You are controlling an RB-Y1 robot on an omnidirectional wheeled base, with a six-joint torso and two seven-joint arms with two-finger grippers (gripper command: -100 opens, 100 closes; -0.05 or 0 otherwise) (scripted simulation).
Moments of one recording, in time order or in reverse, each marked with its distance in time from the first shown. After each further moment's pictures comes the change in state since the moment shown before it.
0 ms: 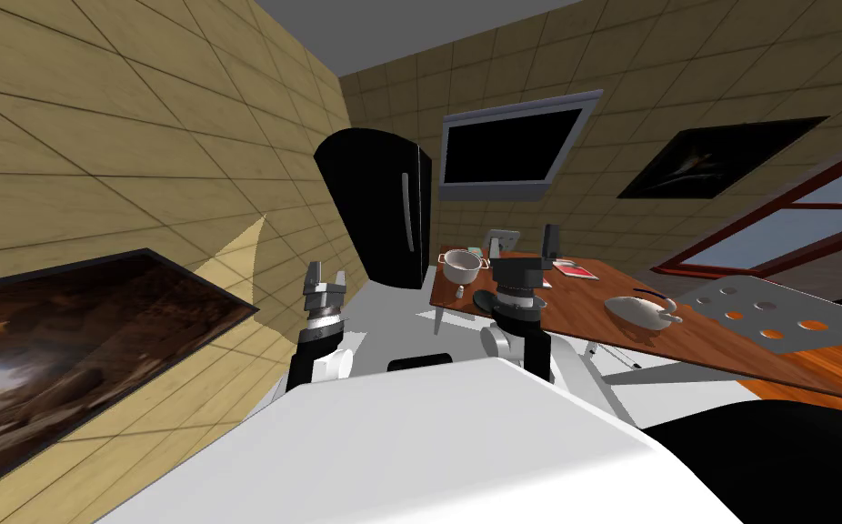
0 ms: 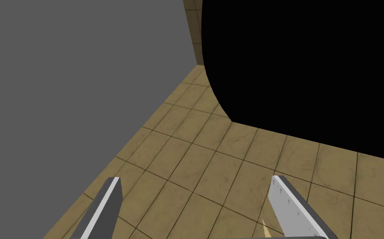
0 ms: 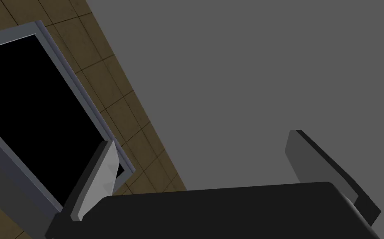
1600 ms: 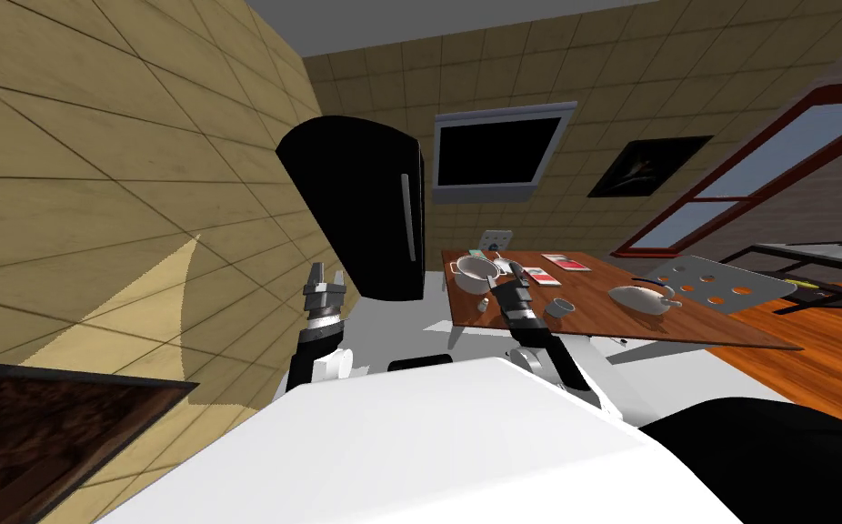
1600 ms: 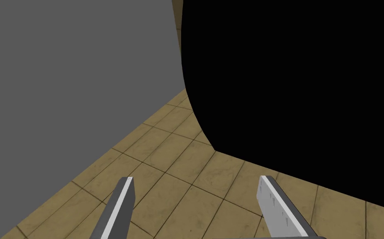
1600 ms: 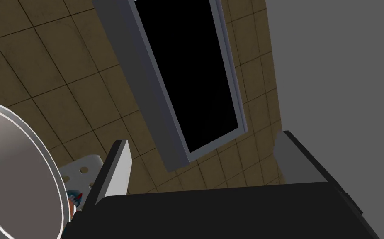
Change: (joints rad) left arm 0.000 0.000 0.000 0.000 0.000 0.000 0.000; right arm 0.153 -0.318 -0.112 0.210 -0.289 0.206 -0.112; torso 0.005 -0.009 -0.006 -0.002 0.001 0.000
